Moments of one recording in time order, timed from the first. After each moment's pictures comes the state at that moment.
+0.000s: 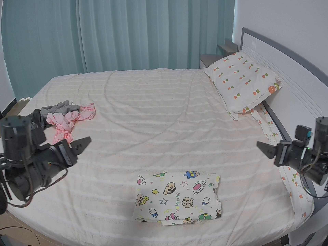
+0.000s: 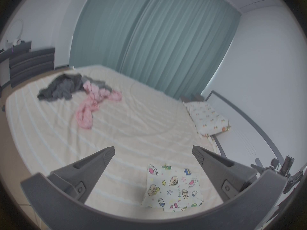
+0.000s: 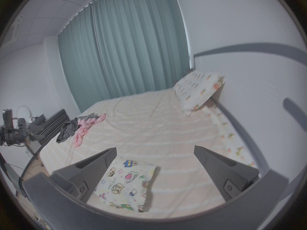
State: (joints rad) left arm -0.44 1.21 -0.51 -0.35 0.34 -0.56; right arm 0.34 1.30 -0.42 -0.58 -0.22 0.21
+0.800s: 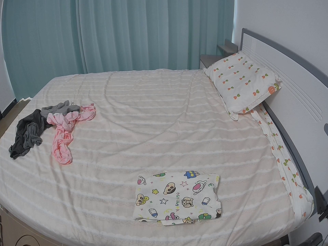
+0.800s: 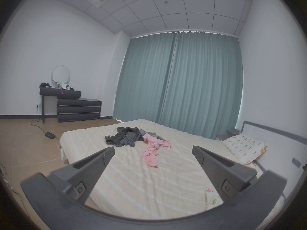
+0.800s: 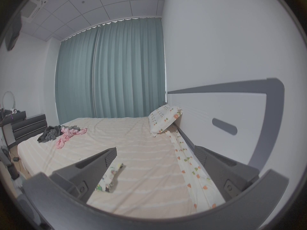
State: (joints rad) left arm -0.05 0.14 -0.31 0.18 0.49 -0.22; right arm -0.01 0.22 -0.09 -0.07 -0.07 0.02
